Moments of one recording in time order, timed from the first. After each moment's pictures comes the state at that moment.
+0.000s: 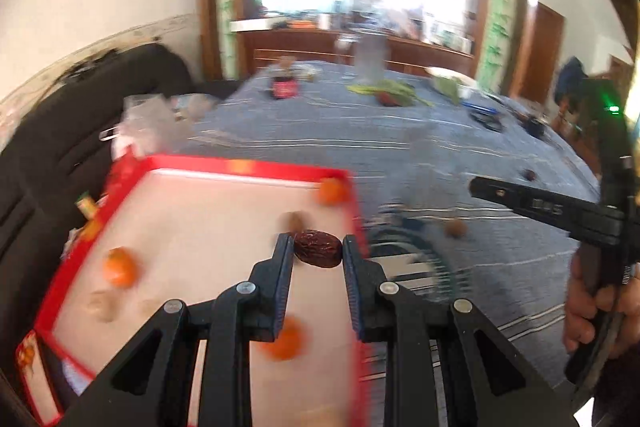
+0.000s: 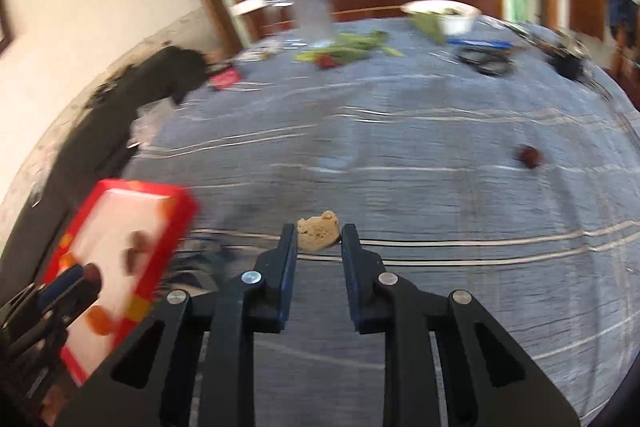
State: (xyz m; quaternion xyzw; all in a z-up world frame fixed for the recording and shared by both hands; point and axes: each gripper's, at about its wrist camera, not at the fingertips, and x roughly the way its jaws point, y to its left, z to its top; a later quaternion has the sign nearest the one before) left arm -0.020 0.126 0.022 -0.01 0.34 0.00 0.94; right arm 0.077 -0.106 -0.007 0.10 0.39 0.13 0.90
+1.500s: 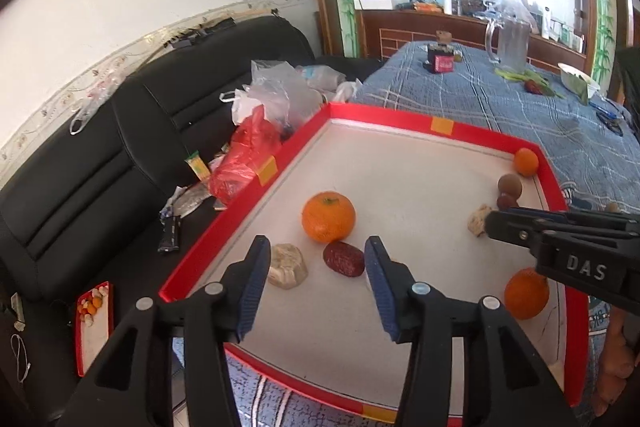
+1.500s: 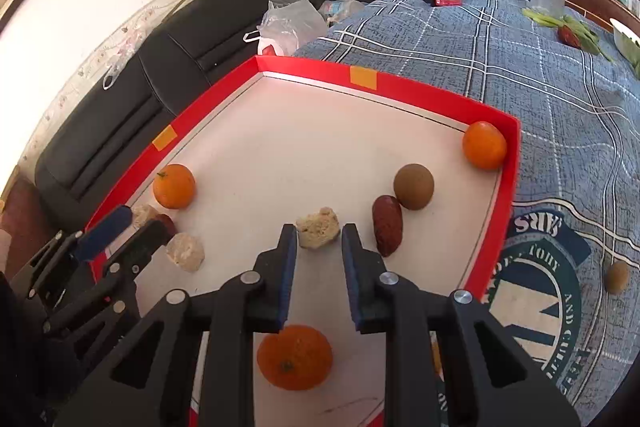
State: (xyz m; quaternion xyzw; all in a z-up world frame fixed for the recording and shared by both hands) left arm -0.040 0.221 -0.009 0.01 0.36 0.19 0.91; right arm 0.068 0.114 -0.035 0.01 0.46 0.31 0.83
